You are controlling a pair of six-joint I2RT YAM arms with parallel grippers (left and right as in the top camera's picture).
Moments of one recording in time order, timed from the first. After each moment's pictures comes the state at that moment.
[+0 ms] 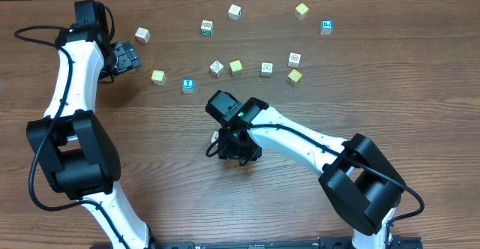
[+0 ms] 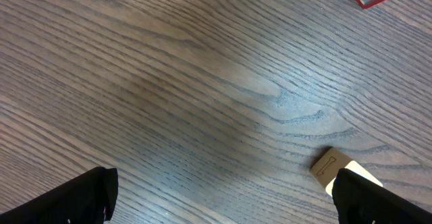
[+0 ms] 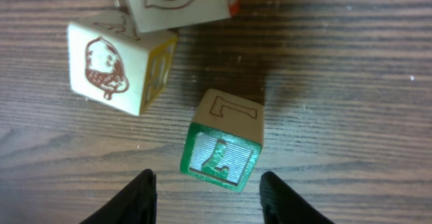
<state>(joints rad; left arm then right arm) 0.18 2.06 1.74 -0.92 -0.14 -0.31 0.83 1.97 1.39 -0.89 -0.17 0.87</state>
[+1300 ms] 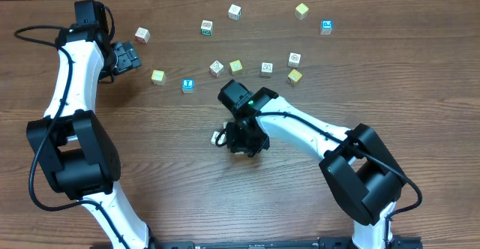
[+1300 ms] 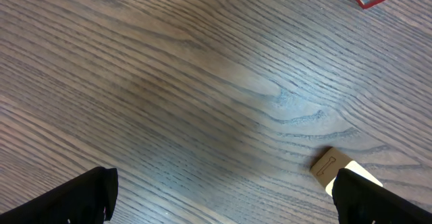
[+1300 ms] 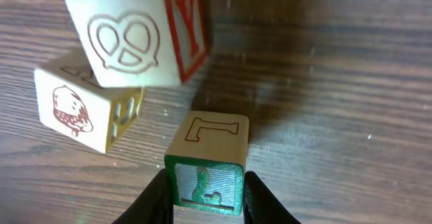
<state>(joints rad) 0.18 2.06 1.74 -0.92 -0.14 -0.31 0.74 2.00 1.39 -0.88 -0.24 0.70</state>
